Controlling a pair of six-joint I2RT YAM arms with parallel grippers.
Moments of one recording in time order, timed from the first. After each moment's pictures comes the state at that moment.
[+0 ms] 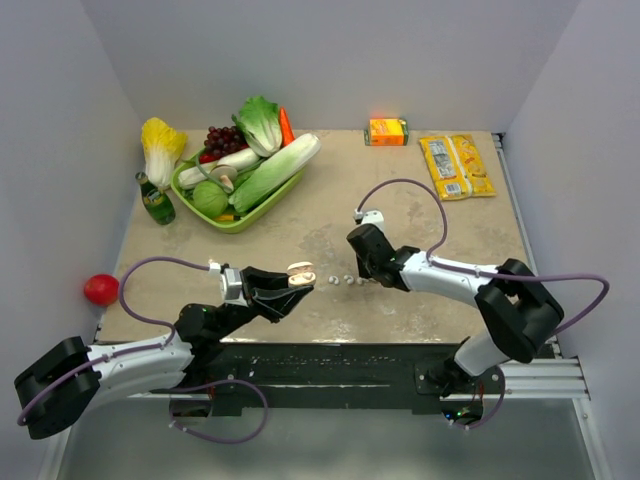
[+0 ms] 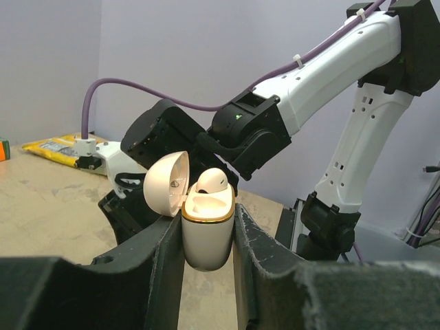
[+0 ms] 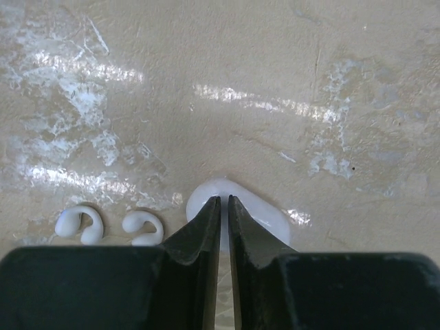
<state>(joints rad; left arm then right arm) -0.95 0.86 0.05 1.29 0.15 -0.33 0.76 1.52 0.79 -0.20 0.42 0.45</state>
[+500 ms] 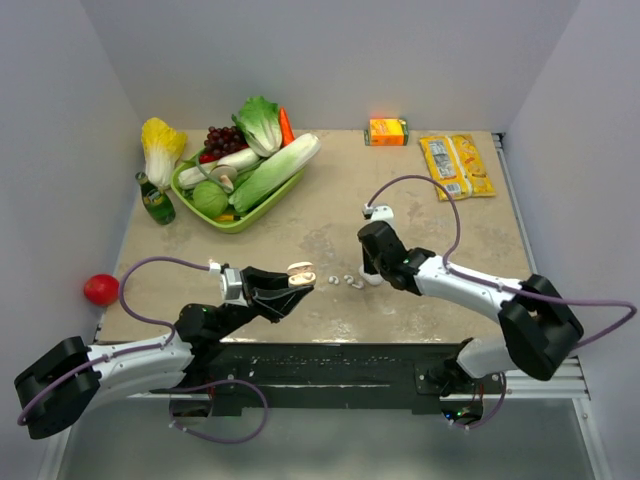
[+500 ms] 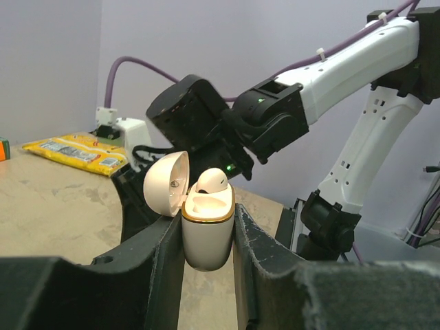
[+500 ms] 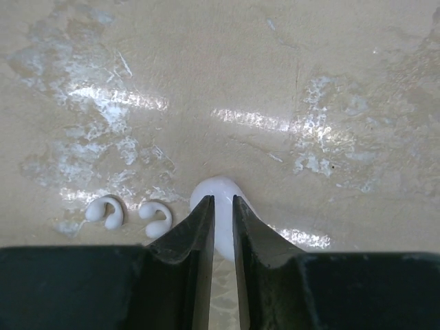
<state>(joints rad) -0.95 0.86 0.05 1.29 0.15 -0.33 0.74 1.42 0.77 -0.20 0.40 0.44</state>
